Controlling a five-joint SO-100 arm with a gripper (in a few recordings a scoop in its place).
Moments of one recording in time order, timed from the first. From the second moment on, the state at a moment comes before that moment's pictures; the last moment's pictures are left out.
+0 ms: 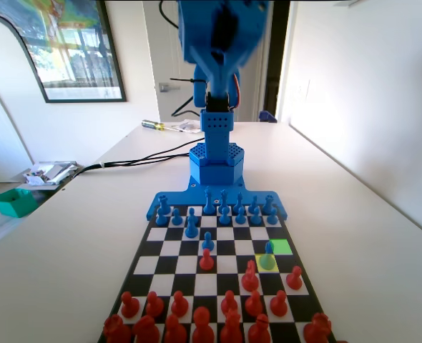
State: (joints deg) arm 0.5 121.0 102.9 80.8 -102.7
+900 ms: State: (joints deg) arm -7.7 84.9 90.9 82.9 -103.1
